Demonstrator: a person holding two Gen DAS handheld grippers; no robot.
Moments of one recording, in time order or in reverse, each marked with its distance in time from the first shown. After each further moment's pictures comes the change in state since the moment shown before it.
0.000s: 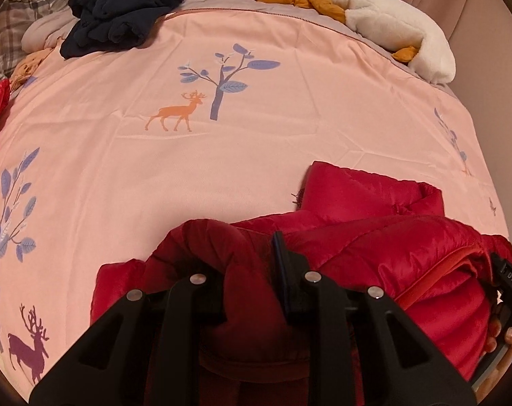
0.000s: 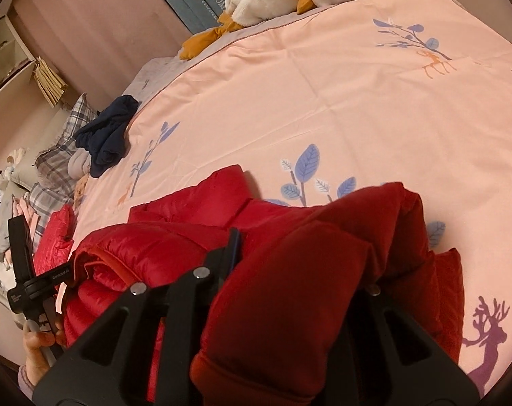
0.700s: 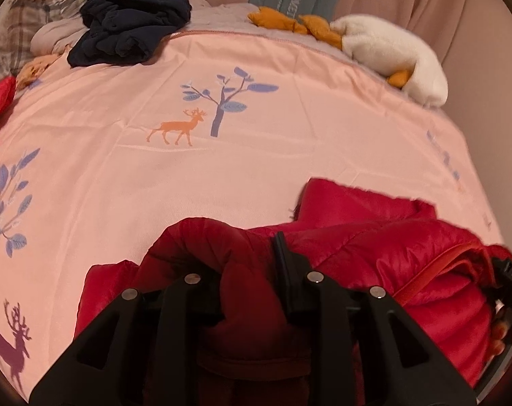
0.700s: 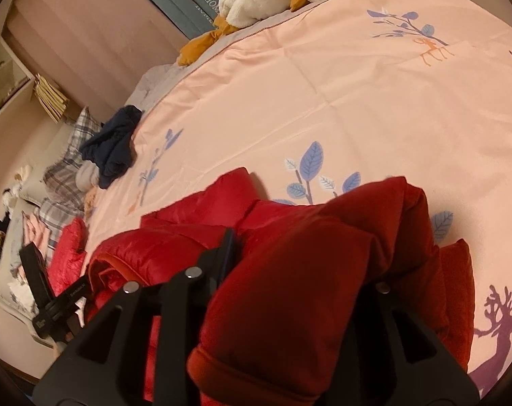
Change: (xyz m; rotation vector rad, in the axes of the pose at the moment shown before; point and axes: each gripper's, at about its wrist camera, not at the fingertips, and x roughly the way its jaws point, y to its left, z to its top) left arm -0.008 0.009 -0.011 -0.055 -0.139 -0.056; right arm -0.007 -0.002 0.004 0.080 0.004 0.061
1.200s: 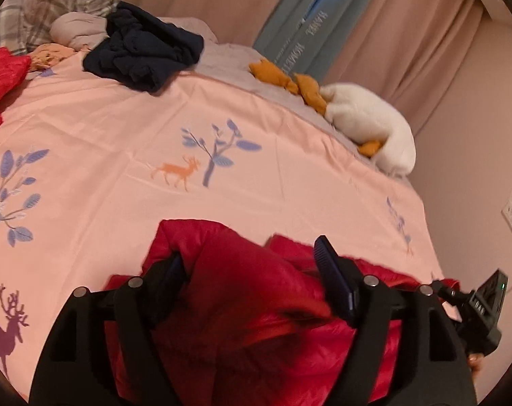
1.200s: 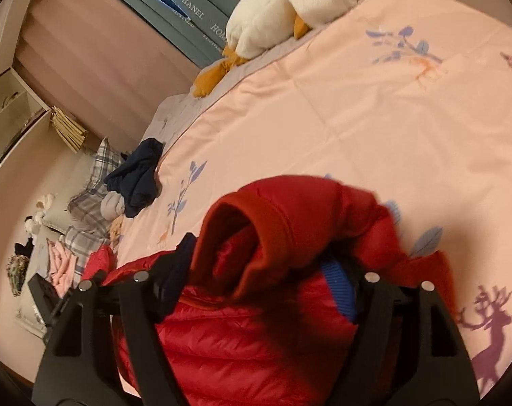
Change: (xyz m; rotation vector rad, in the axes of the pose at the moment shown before) left arm -0.064 0.023 0.016 -0.172 -0.172 -0.158; right arm -0.042 0.004 0.015 0.051 -0.100 0.069
